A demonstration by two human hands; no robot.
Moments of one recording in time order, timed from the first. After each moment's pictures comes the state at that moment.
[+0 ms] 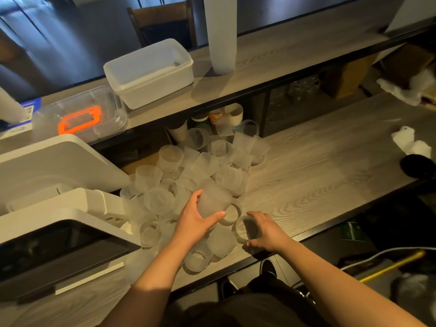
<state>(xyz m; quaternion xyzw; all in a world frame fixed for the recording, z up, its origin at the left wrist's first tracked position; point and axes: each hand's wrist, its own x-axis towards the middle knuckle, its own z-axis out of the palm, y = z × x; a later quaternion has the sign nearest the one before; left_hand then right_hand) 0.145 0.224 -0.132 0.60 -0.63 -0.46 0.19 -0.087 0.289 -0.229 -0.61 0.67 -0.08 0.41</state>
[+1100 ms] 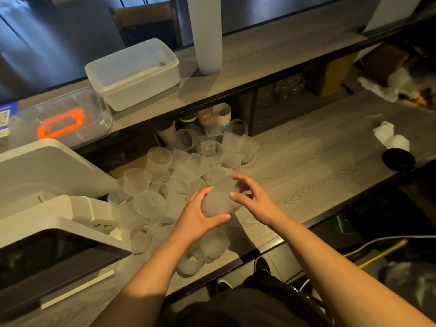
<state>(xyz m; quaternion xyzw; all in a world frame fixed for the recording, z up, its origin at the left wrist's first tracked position) 0.127 0.217 -0.132 0.52 -0.70 -0.45 0.17 -0.077 0.253 -0.131 -0.49 0.59 -0.41 0.50</state>
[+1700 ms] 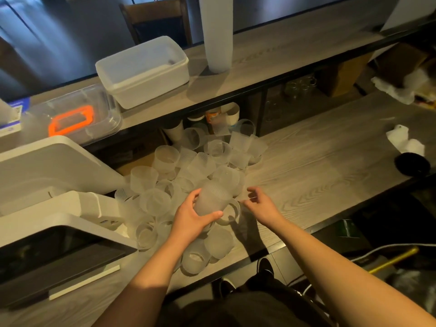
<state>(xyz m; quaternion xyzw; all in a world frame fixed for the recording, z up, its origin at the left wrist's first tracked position) 0.148 0.210 -0.141 0.60 -0.62 -0.47 0.19 -0.077 0.239 -0.179 -0.41 0.73 -0.28 0.47</state>
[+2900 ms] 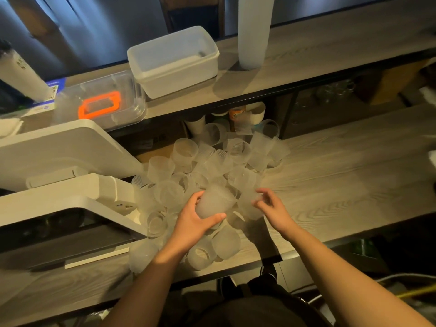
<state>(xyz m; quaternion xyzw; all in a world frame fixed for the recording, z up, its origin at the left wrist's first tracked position) 0.160 0.227 -0.131 0.61 -0.56 -0.50 0.26 -0.086 0.231 -0.195 -0.41 0.64 -0.35 0.55</state>
